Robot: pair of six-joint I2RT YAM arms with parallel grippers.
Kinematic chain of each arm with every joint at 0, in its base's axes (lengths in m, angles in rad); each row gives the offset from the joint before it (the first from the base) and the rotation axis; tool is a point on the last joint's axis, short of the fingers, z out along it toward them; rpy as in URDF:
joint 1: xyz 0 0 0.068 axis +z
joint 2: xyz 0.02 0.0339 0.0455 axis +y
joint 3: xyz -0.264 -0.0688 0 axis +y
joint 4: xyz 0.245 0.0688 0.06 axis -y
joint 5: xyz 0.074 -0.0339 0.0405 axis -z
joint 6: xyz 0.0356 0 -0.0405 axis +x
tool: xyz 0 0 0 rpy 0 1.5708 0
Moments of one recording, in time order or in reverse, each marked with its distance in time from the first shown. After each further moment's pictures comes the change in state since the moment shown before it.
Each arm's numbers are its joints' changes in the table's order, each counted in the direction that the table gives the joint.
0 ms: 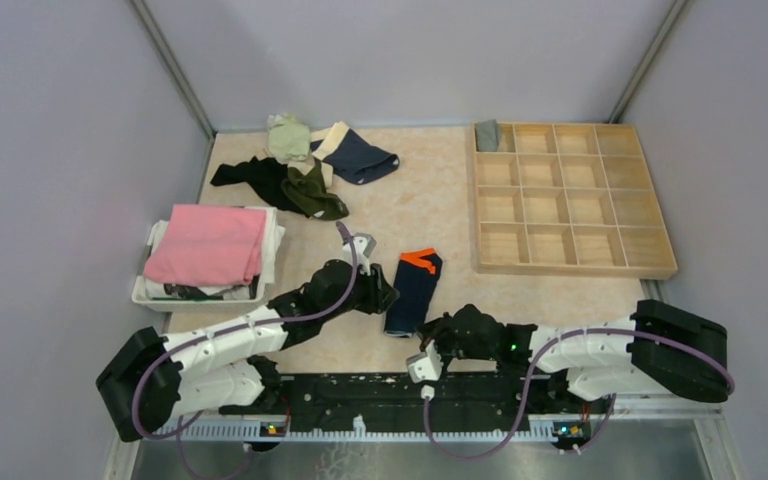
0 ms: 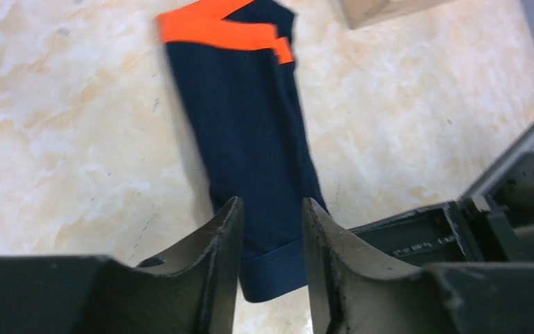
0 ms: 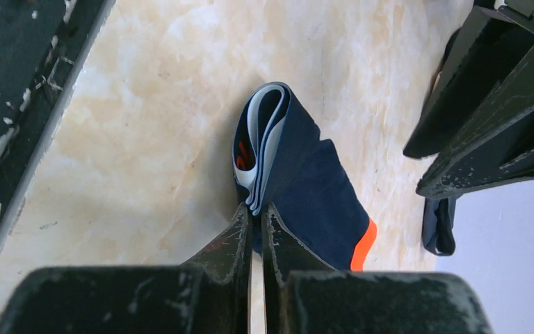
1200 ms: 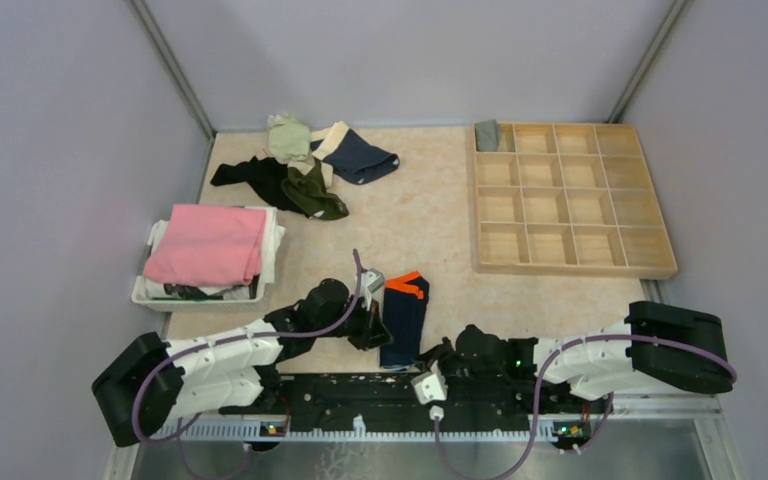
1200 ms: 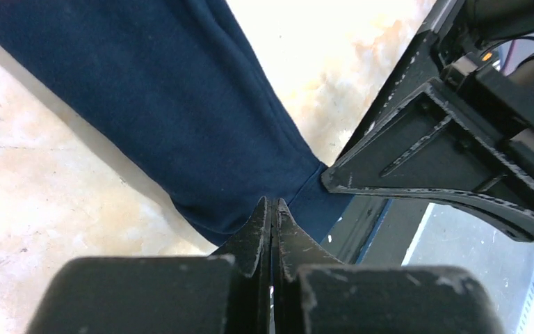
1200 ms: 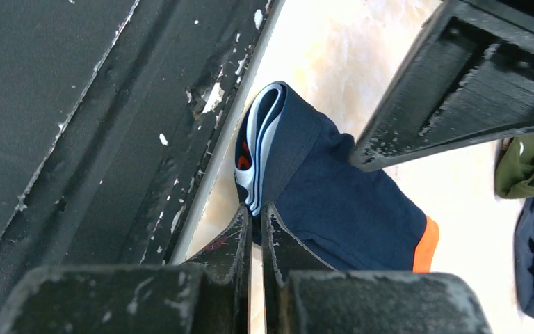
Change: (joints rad) left arm -0.005 -0.084 0.167 0.026 0.426 0.095; right arm 0.144 -0.021 0.085 0.111 -0.090 0.248
